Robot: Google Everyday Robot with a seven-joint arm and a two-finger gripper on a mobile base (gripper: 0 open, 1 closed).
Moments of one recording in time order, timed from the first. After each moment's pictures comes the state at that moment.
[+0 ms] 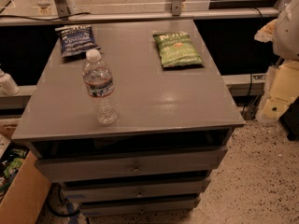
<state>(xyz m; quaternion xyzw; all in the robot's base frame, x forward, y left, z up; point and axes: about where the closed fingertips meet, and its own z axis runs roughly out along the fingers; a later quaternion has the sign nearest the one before) 0.438 -0.217 0.976 -0.60 0.78 -0.03 0.16</state>
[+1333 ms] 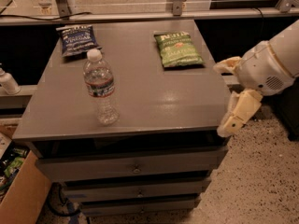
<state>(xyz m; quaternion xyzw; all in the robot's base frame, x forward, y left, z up) 0.463 -0.162 0.896 -0.62 0.73 0.16 0.25</state>
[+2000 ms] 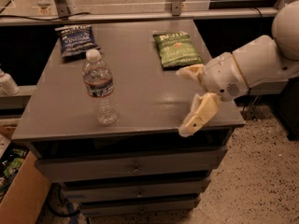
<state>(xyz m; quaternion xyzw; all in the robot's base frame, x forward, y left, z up) 0.469 -0.077 0.883 -0.60 0.67 0.30 0.32</state>
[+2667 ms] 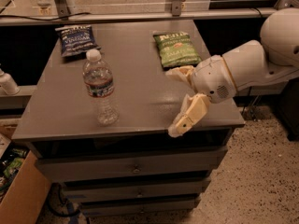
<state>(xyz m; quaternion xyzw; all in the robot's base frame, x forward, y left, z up) 0.468 -0.047 0.884 -0.60 0.64 0.34 0.33</state>
